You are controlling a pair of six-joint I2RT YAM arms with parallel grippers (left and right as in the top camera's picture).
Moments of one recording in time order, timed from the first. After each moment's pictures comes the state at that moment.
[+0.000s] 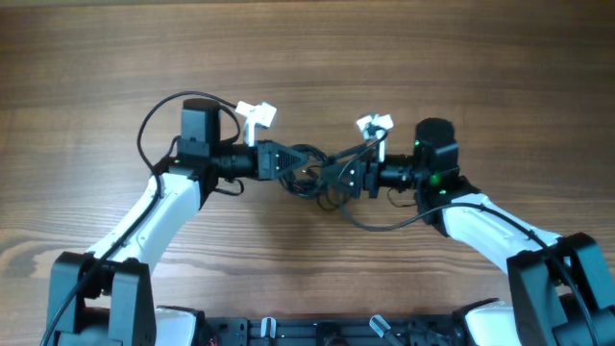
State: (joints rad) left arm -0.18 1.52 0.80 -0.13 1.09 -0.34; right arm 0.32 1.54 0.58 0.54 -1.06 0.46
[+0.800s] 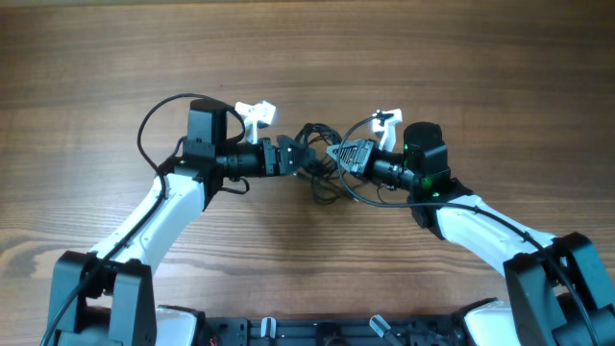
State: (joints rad) left arm -0.21 1.52 0.80 -0.12 0.89 -0.45; right arm 0.36 1.54 0.58 0.50 -0.67 1.01
